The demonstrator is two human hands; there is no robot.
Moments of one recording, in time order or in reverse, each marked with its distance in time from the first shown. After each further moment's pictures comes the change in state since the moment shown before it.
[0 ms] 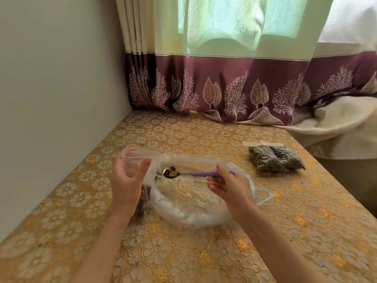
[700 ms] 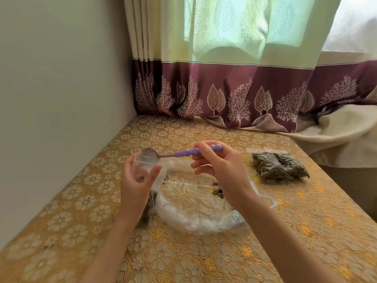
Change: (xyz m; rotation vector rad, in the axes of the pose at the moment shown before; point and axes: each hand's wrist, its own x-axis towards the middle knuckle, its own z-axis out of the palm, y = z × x) left_hand -0.001 -0.009 0.001 0.018 -0.014 -0.076; right_hand -0.011 -0.043 0.041 -0.169 -0.276 -0.421
